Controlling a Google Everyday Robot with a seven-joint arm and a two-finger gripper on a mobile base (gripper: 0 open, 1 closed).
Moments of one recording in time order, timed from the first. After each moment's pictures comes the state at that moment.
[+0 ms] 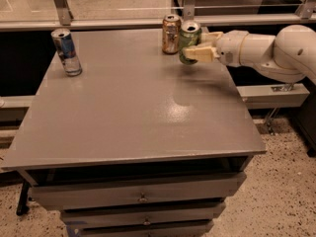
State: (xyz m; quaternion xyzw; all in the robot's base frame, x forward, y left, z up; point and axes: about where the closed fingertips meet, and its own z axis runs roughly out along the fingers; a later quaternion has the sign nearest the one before) arm 0.721 -0.125 0.909 -0.39 0.67 0.22 0.59
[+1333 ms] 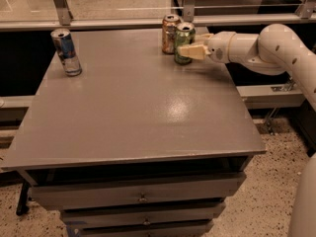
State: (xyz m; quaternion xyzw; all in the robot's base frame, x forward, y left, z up) arm 0.777 -0.114 0.872 -0.37 0.69 0.25 0.56
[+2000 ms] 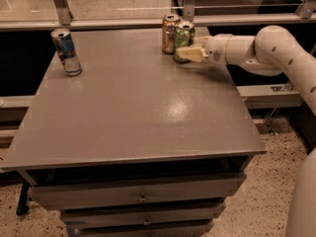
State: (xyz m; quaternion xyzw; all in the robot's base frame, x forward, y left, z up) arm 0.774 -0.108 0.867 -0.37 0.70 0.27 0.55
